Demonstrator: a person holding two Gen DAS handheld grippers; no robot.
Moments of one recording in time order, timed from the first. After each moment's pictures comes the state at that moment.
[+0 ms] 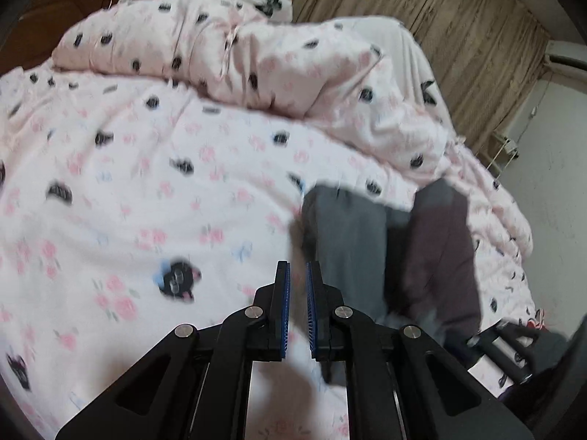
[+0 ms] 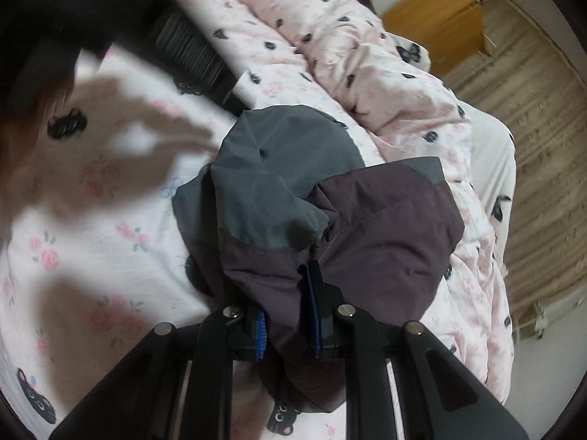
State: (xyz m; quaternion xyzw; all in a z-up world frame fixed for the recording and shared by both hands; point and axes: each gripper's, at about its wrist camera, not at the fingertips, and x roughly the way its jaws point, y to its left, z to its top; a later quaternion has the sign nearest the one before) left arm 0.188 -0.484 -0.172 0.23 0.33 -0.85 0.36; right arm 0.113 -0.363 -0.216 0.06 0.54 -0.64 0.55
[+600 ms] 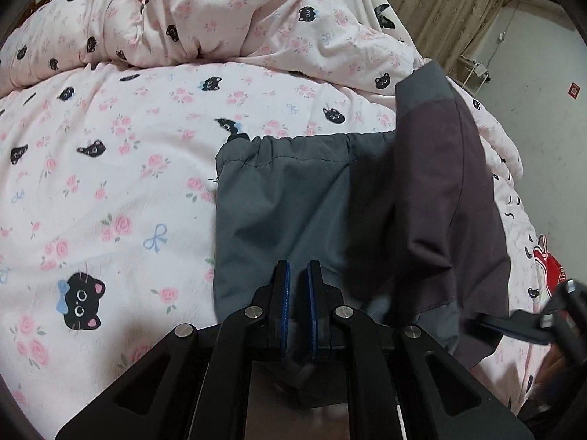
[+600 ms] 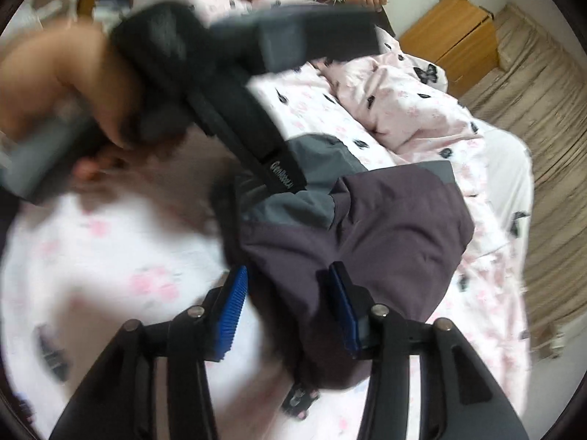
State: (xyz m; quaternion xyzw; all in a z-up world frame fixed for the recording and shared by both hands) left arm 0.121 -0.487 -0.216 0.34 0.29 -0.85 0.26; right arm 0.096 -0.321 -0.194 0.07 0.48 -0.60 0.64
